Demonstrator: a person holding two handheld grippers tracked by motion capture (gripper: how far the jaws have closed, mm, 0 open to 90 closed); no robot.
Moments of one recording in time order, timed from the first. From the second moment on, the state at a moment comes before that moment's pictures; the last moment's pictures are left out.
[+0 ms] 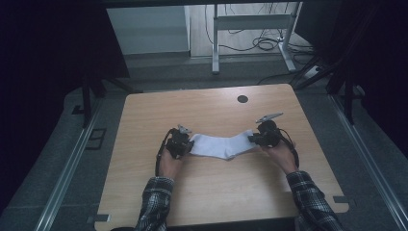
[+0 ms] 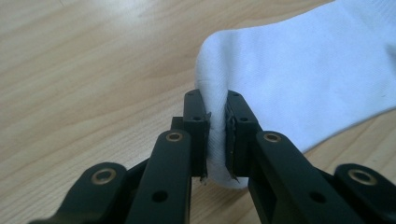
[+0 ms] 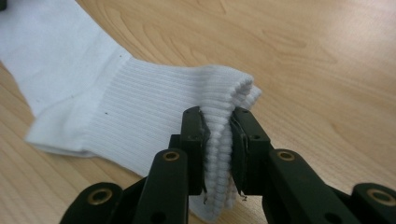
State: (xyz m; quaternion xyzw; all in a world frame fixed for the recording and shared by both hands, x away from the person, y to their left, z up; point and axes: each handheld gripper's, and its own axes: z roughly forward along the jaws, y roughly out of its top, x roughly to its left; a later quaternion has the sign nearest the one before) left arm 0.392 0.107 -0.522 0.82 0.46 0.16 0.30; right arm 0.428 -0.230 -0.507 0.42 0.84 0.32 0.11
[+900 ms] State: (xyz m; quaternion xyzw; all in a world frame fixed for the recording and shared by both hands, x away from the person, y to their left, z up) left arm 0.390 0.112 -0.516 0.78 0.49 0.15 0.35; right arm 0.419 -0.238 -0.508 0.42 0.83 0.35 0.12
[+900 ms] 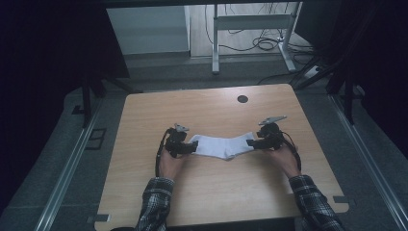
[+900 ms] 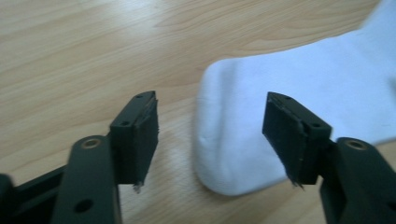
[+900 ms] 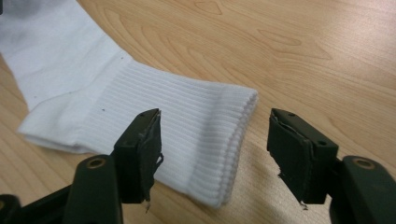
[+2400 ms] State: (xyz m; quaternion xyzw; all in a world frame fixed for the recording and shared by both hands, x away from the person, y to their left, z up) left arm 0.280 0.151 -0.501 0.81 0.41 0.16 0.39; right arm 0.331 -0.268 -0.480 0.35 0.85 0.37 0.14
